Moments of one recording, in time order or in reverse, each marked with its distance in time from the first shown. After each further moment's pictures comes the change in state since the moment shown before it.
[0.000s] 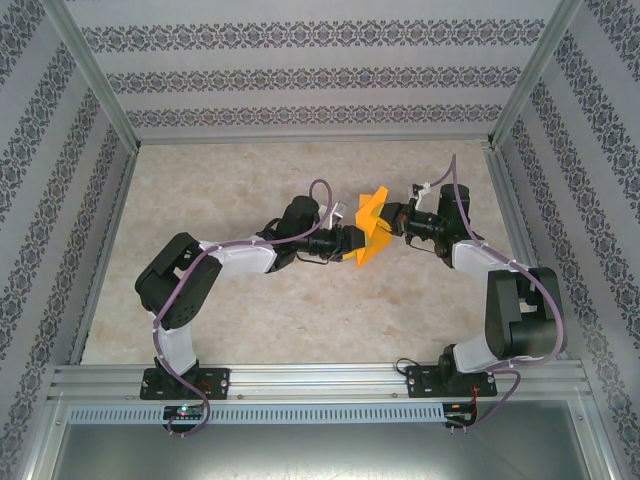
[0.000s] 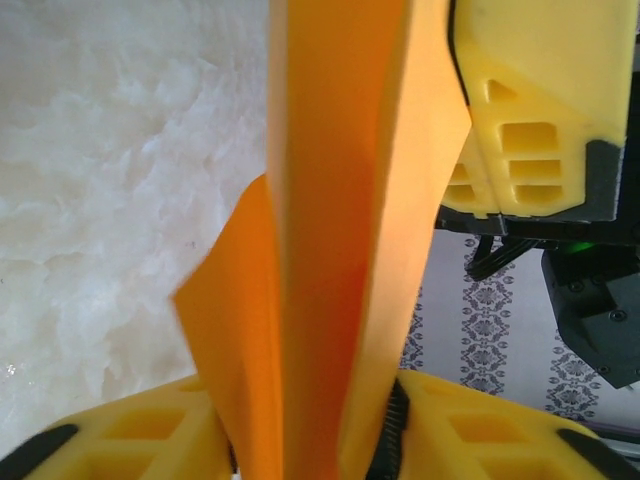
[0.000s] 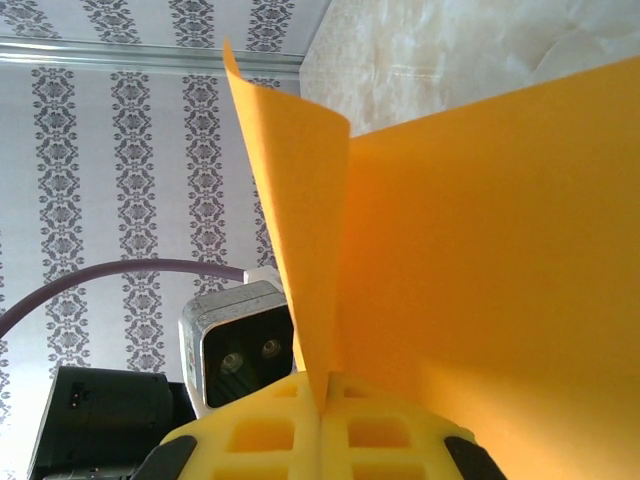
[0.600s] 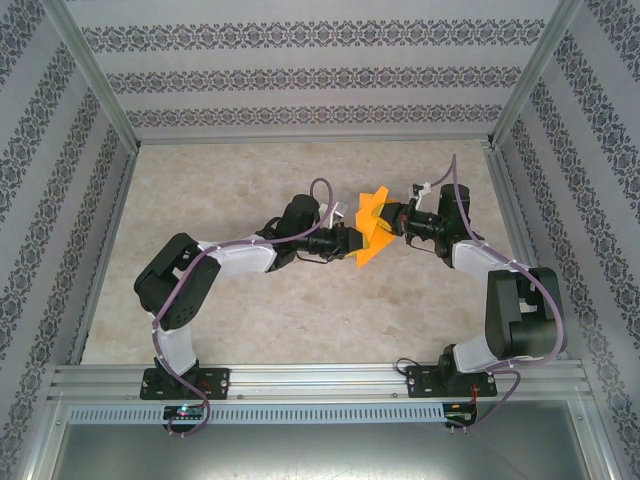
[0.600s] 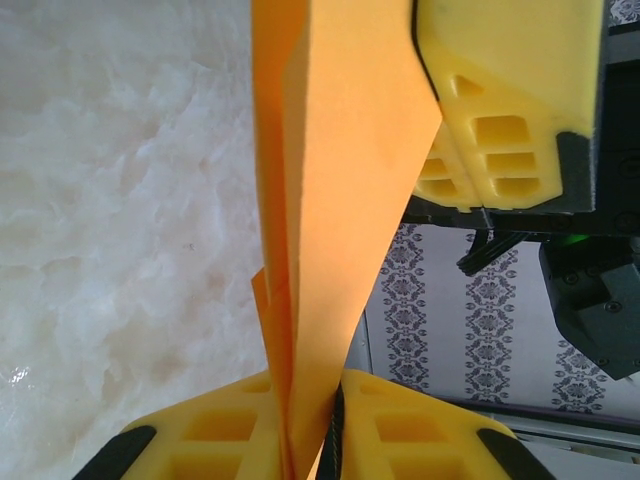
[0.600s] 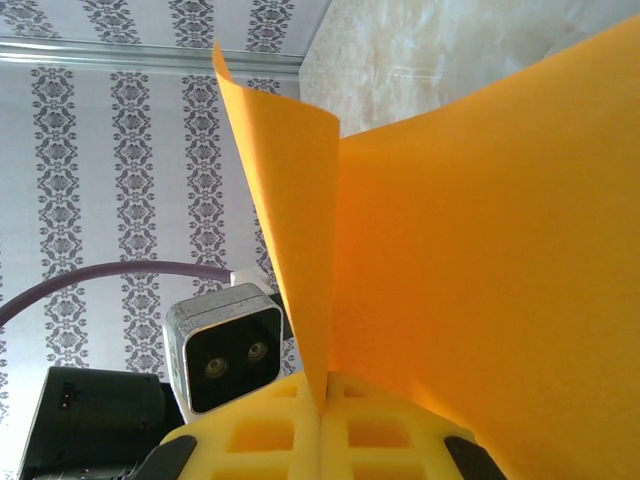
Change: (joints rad) left arm 0.002 -0.011 0.008 -0.021 0.003 0.031; right arm -0.003 0.000 0.000 -0.001 0.000 -0.006
